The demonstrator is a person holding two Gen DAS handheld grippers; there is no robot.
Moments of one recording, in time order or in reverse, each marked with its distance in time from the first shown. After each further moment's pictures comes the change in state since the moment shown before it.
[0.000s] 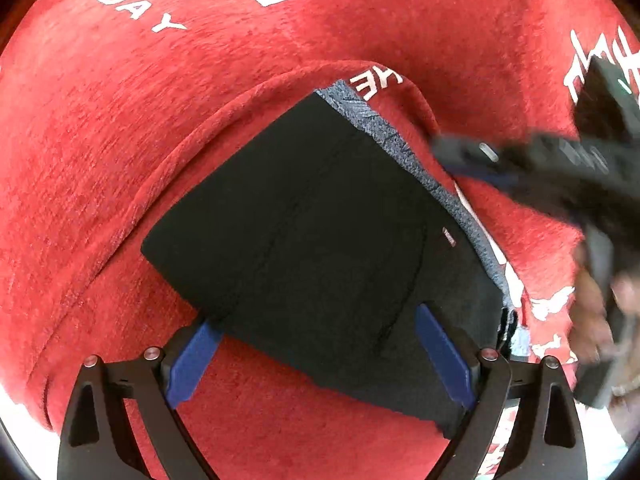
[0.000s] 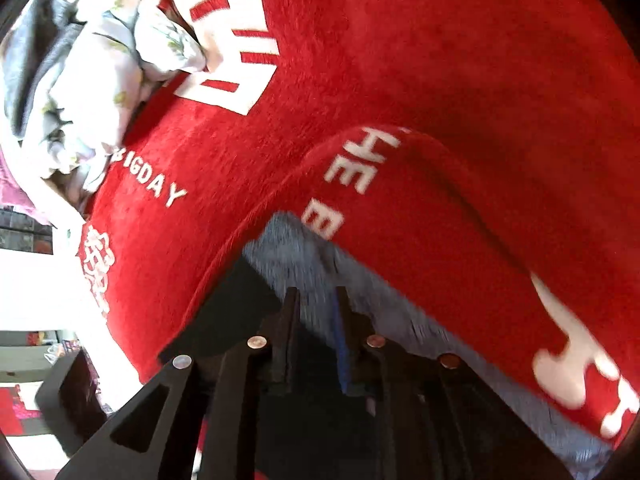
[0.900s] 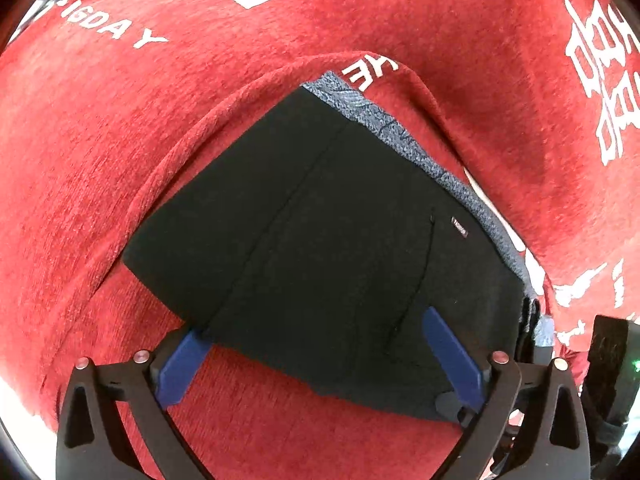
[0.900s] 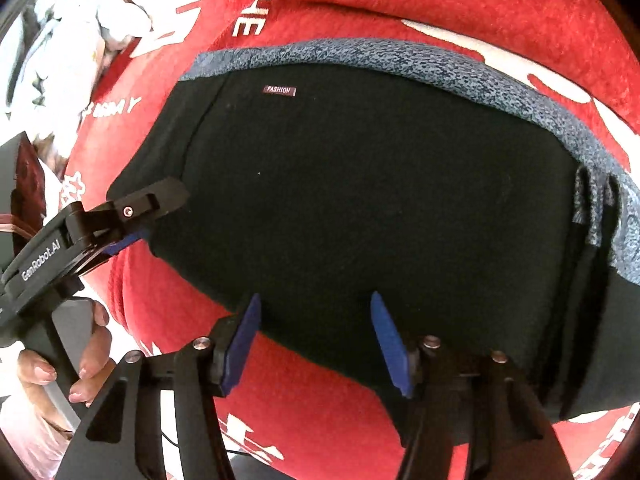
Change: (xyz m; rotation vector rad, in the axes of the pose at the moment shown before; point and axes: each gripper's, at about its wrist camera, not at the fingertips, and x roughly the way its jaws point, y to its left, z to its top) left arm 0.023 -0.015 0.009 0.047 -0.004 0.058; right arm -0.014 -0.039 -0.178 0.234 0.016 -0.067
